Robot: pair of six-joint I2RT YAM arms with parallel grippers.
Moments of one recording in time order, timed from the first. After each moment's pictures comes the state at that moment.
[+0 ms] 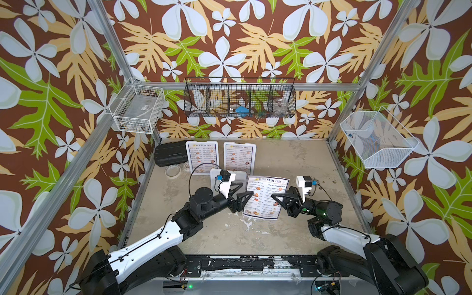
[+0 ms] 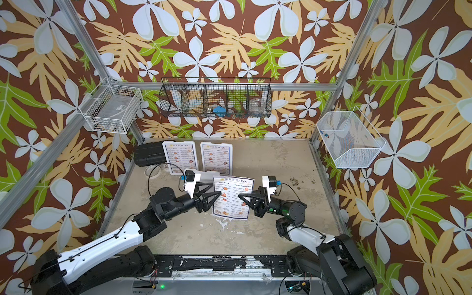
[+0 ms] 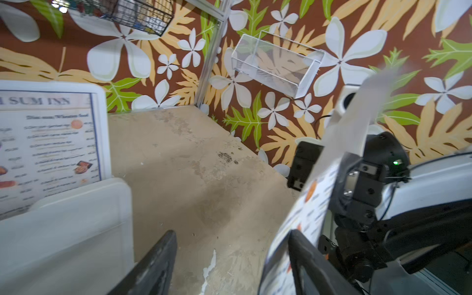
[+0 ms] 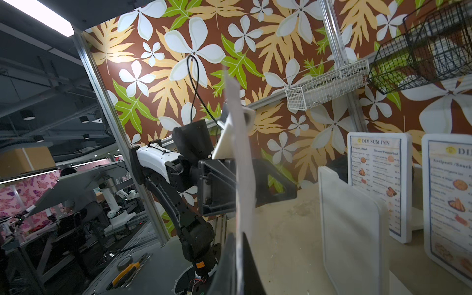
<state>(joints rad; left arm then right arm) -0.75 0.95 0.57 0.29 0.20 -0.39 0.37 1.15 0.26 1.49 -0.94 0.84</state>
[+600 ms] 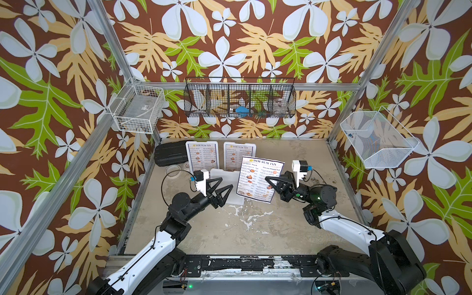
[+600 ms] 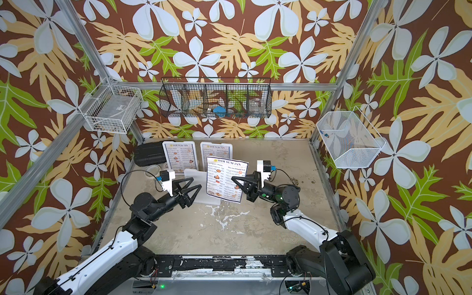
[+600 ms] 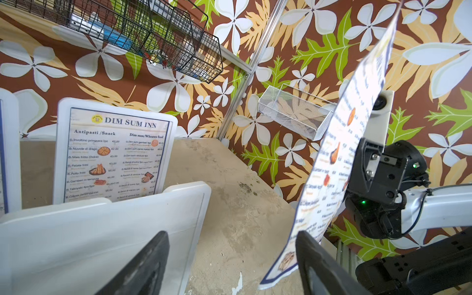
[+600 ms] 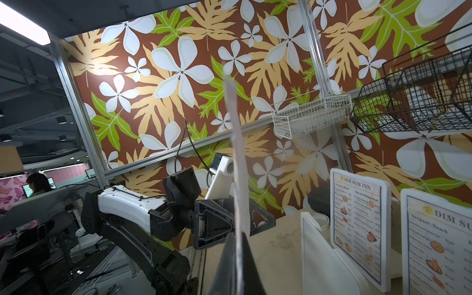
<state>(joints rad) -0.45 0.79 0.37 0.51 0.39 -0.49 0.46 1.22 0.53 1.25 -0.82 0.72</state>
